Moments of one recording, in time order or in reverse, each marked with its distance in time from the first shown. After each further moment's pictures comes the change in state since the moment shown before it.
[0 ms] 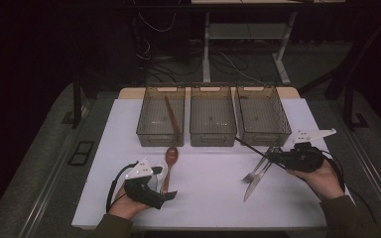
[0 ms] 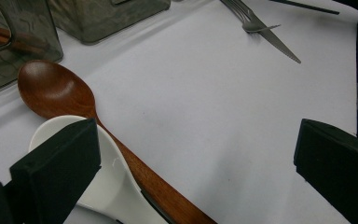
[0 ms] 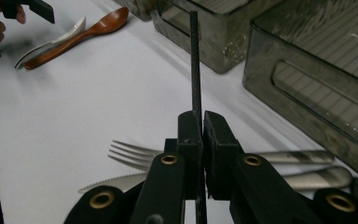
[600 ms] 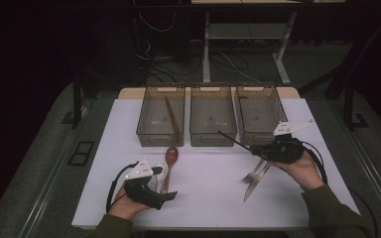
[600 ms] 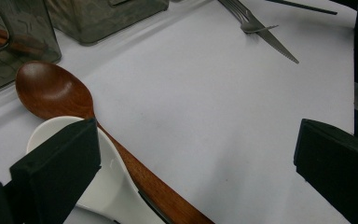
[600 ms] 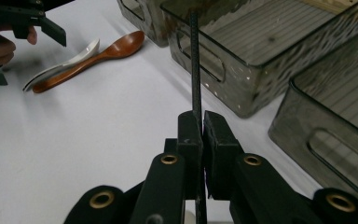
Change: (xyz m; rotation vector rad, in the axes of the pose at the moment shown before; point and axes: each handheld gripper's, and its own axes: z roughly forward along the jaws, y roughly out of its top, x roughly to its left) left arm -0.001 0.000 0.000 -0.004 -0.003 0.001; right arm 0.015 0.036 0.032 -0.022 0.033 -0.047
